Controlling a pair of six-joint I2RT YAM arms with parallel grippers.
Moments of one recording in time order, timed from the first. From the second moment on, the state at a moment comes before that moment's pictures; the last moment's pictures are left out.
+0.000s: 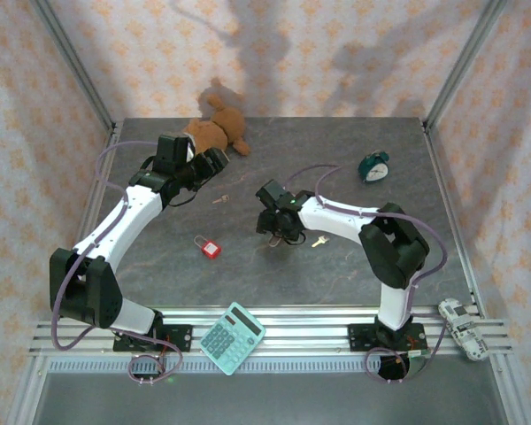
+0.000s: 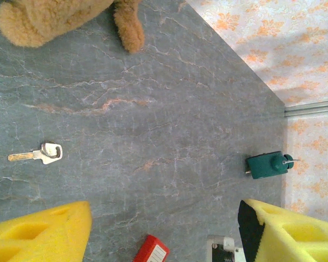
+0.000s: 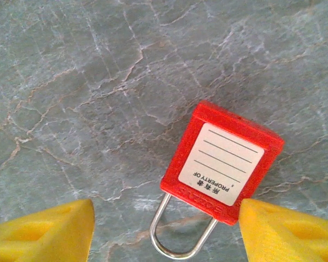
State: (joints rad) left arm -0.20 1.44 1.18 -0.41 0.24 -0.86; right arm 0.78 1.85 1.25 -0.60 0.02 0.92
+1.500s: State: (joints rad) left arm -0.40 1.53 1.21 -0.44 0.34 -0.79; right arm 0.51 1.62 0.95 -0.68 0.14 0.49
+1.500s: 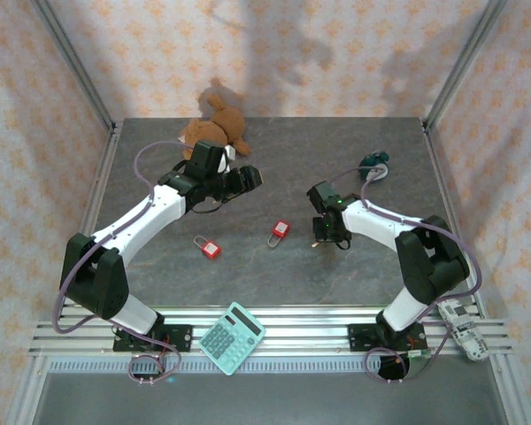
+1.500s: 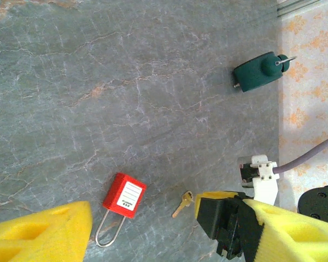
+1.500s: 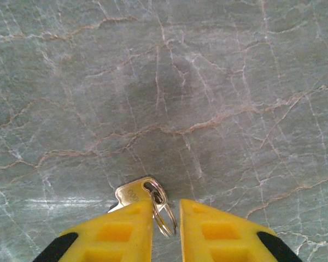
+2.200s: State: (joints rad) left arm -0.41 1.53 1.21 -0.44 0.34 -0.78; right arm 0.51 1.55 0.90 -0.65 0.13 0.50
